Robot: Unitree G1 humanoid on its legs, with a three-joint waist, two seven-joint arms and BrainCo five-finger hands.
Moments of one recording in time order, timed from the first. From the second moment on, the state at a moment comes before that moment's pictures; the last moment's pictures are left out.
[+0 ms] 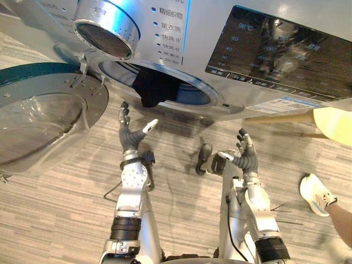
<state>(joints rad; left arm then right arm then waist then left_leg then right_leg) -0.25 -0.05 0.09 0.17 -0.05 -0.10 0.37 -0.04 -0.05 0.00 0.18 0.03 -0.22 -0.15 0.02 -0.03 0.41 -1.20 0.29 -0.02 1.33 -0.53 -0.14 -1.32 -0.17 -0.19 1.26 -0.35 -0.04</state>
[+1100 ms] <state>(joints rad) -0.81 0.19 0.15 0.64 -0.31 -0.09 0.35 -0.13 -0.07 0.02 0.17 0.07 -0.24 -0.15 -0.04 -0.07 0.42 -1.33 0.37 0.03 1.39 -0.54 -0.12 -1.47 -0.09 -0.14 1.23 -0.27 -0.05</state>
